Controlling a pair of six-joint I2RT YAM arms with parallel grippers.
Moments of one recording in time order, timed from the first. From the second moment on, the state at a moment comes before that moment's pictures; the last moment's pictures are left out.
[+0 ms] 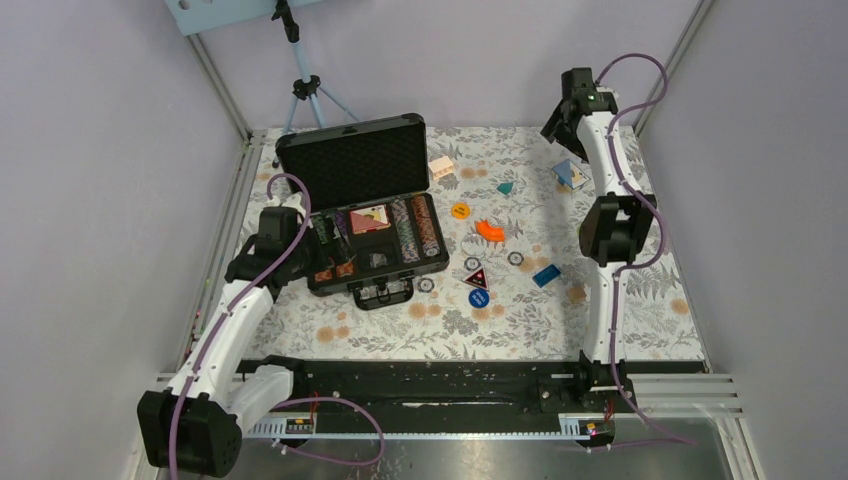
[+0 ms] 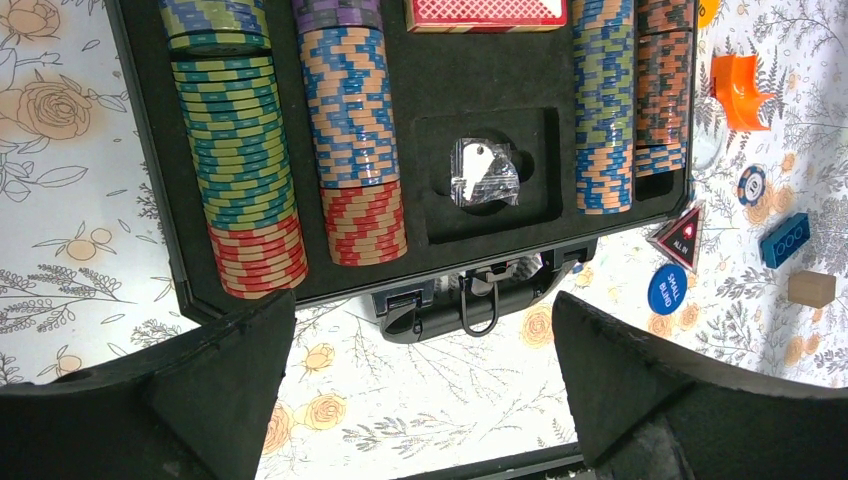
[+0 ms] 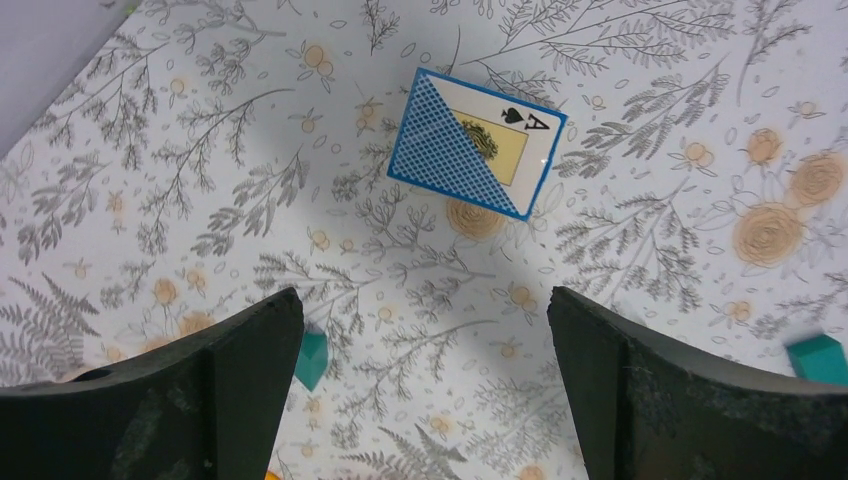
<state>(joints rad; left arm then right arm) -0.15 0.97 0.78 -0.61 0.16 -0.48 0.06 2.33 2.40 -1.08 0.36 0.63</state>
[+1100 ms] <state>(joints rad) -0.15 1.04 0.78 -0.58 0.25 -0.48 -0.15 2.44 2.28 -0.81 -0.07 -0.39</state>
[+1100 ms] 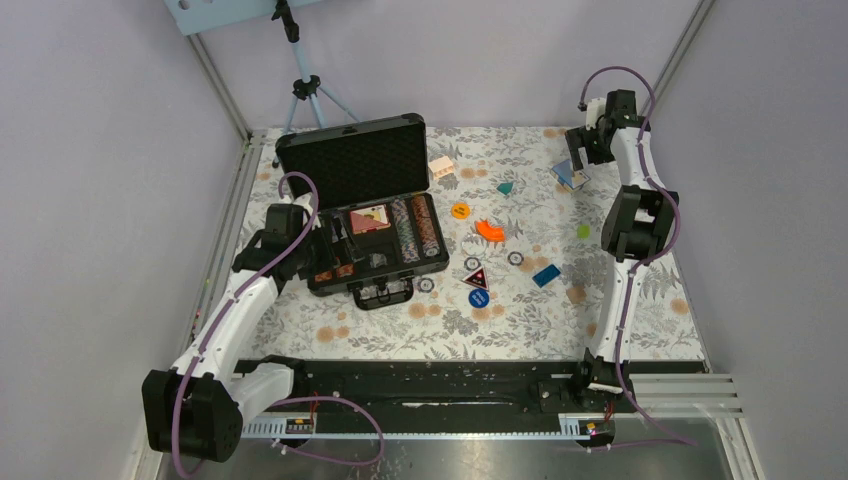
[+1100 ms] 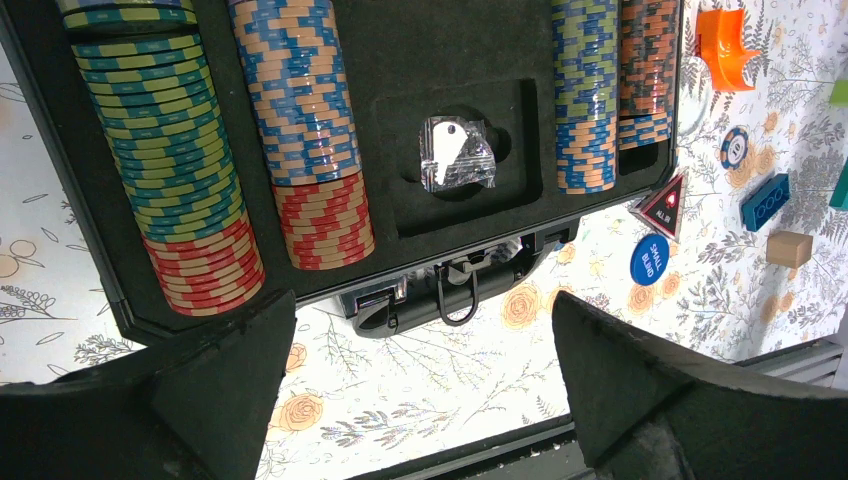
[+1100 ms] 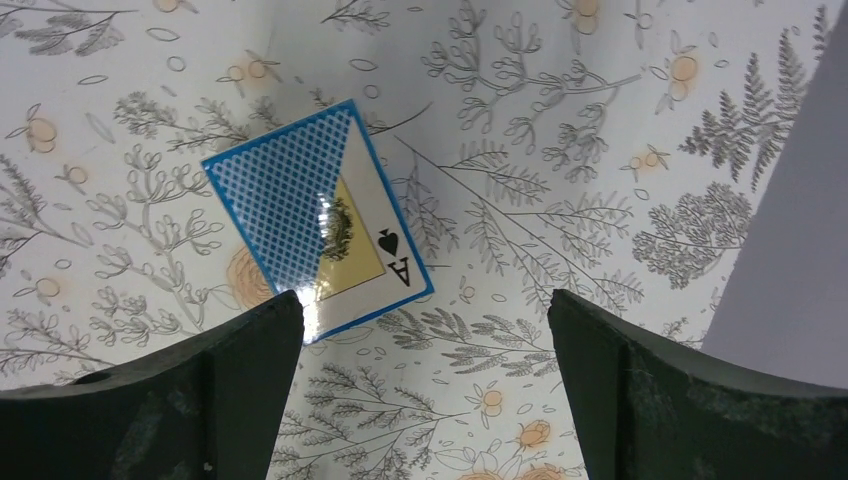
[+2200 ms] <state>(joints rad) -0.15 1.04 0.78 -0.57 0.27 -0.47 -0.14 2.49 2.24 -0.79 0.01 -0.46</state>
